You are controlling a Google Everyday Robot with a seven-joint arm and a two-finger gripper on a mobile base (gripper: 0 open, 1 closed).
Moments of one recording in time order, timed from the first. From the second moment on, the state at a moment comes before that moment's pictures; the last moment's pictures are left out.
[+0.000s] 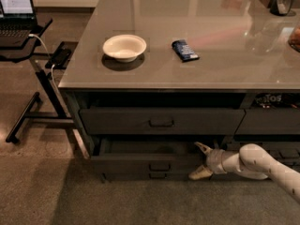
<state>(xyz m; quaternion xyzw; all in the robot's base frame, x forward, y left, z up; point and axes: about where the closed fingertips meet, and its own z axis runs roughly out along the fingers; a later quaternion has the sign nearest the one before) 0.571 -0.217 0.404 -0.58 0.69 0.16 0.40</state>
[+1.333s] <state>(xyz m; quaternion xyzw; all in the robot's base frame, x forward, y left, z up) 0.531 -0.214 0.414 -0.60 0.67 0.18 0.41</state>
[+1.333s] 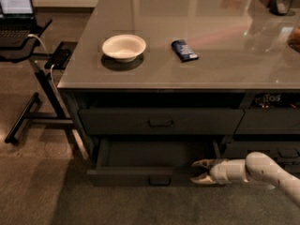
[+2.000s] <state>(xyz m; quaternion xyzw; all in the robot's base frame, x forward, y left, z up) 0.516 -0.219 0.415 -0.59 0.67 0.18 0.41</state>
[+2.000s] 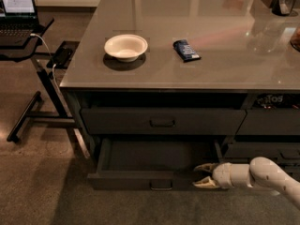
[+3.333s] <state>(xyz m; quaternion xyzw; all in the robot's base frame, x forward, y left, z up) 0.507 -0.221 0.413 -0.59 0.67 0.19 0.42</state>
